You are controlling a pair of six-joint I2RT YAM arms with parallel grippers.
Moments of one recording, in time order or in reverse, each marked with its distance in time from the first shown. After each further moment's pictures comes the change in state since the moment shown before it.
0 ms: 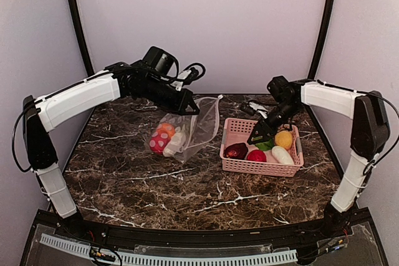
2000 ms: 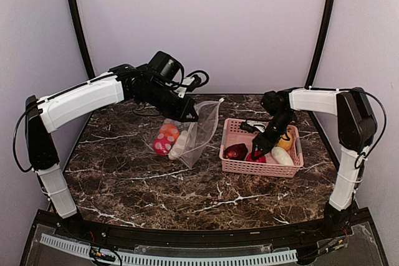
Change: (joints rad) left arm -0.051 0.013 0.005 -0.072 -0.093 0.022; right arm 0.031 0.151 -0.006 -0.106 0.139 0.091
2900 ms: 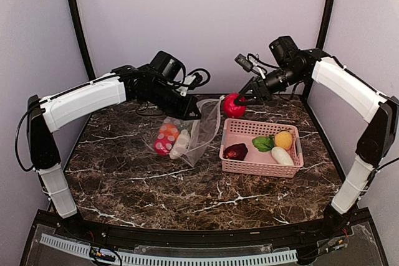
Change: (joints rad) left arm 0.000 0.015 0.000 0.054 0.000 -0.031; right arm 0.048 -0.214 0.352 0.050 -0.308 0.072
